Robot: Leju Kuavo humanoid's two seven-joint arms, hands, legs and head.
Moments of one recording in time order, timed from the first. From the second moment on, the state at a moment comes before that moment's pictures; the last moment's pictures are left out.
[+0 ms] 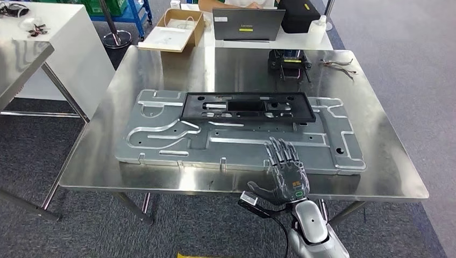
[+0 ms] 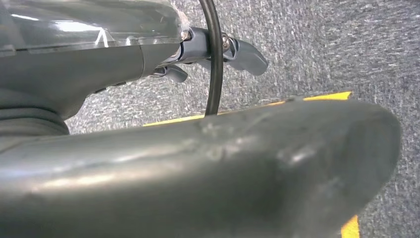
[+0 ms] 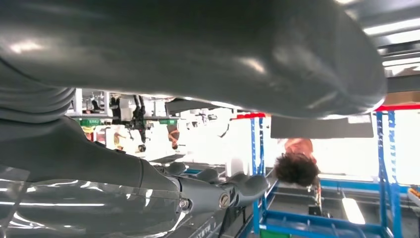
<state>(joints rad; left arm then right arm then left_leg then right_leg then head) -0.09 -0.06 0.95 -0.22 -1.12 -0.03 -0.30 -0.20 0.04 0.27 -1.24 1.43 -0.63 0.01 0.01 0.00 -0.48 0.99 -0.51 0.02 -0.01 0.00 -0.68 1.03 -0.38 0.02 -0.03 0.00</state>
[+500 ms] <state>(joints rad) -0.08 -0.07 0.99 -0.22 -1.12 -0.02 -0.30 -0.03 0.07 0.17 -1.31 1.30 -0.70 -0.07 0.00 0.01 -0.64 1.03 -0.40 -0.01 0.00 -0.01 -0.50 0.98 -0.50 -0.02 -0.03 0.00</state>
